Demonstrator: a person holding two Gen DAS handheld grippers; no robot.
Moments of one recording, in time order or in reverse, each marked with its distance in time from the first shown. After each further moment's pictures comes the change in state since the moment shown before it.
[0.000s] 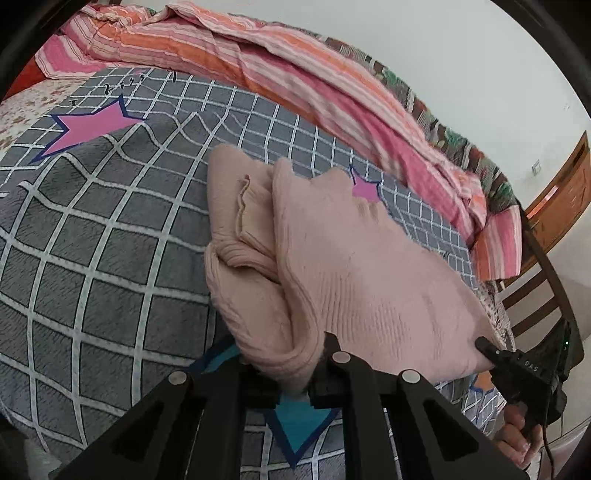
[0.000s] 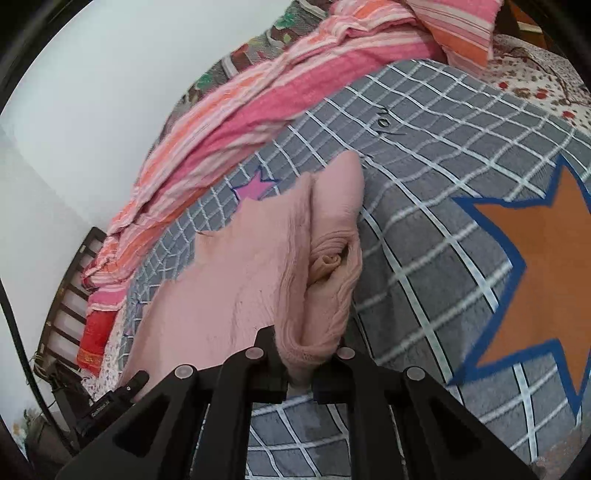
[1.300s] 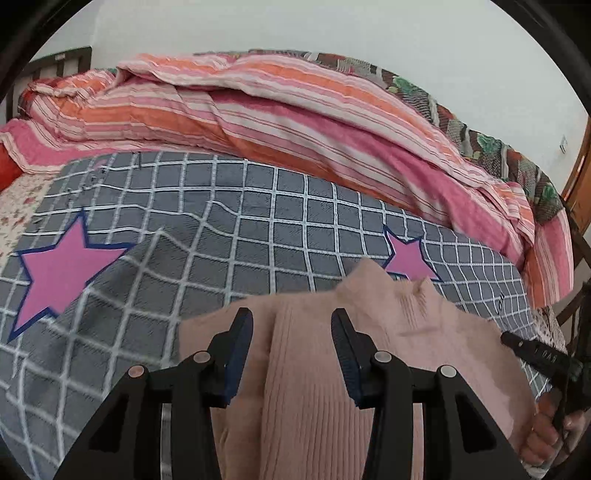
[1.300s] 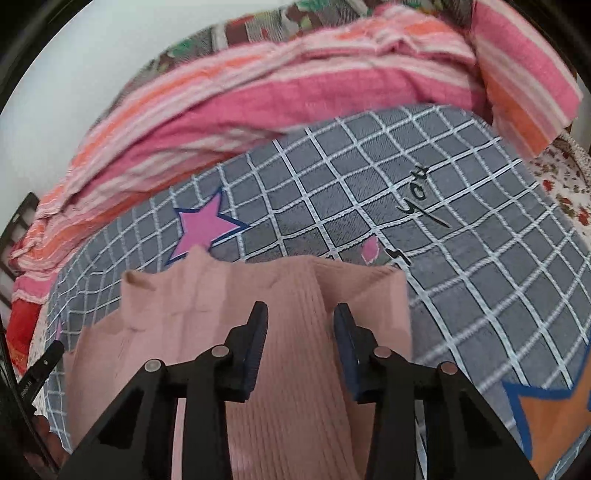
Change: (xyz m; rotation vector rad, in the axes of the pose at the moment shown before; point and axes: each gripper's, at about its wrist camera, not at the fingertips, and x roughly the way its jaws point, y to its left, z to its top) left arm 0.069 -0.029 0.124 0.145 -0.092 0.184; right arm 0.112 0.053 0.106 -0.163 0.025 -0.244
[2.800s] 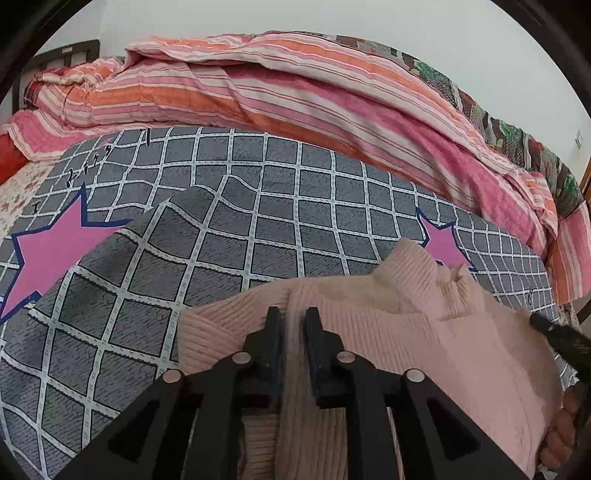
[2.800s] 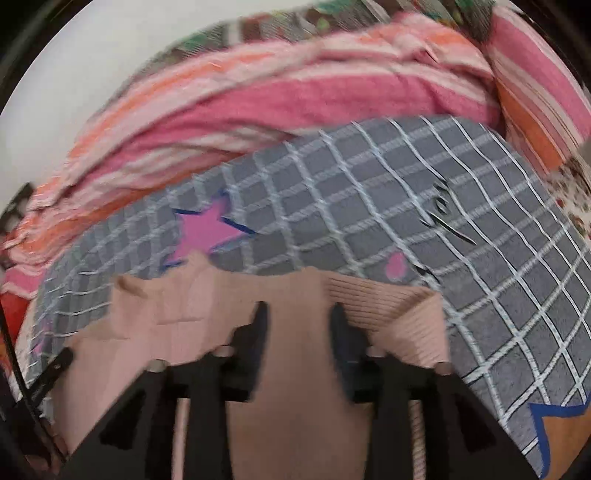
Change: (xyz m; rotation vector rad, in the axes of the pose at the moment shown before) left arm 0.029 0.013 -0.018 0.007 0.004 0.070; right arm -0.002 0.029 -0.011 -0.107 -0.103 0.020
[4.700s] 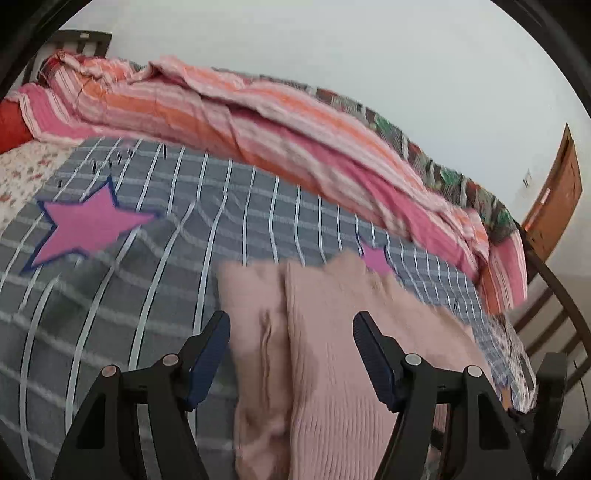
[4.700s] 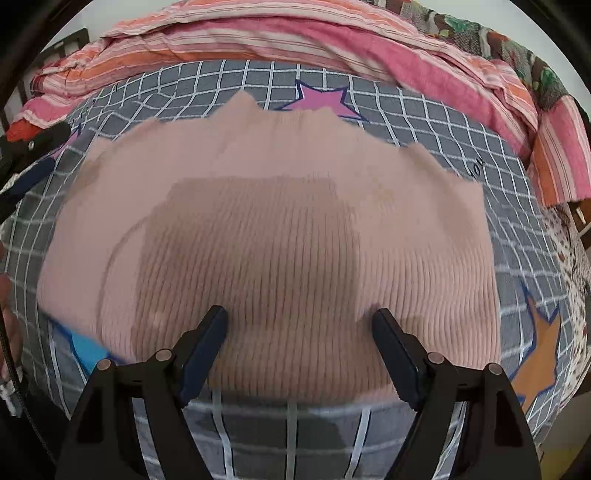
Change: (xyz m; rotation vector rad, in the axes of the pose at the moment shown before) left arm -0.095 0.047 -0.049 -0.080 -0.117 -0.231; right arm -0.070 0.091 -0.137 -0.367 0.242 -0.157
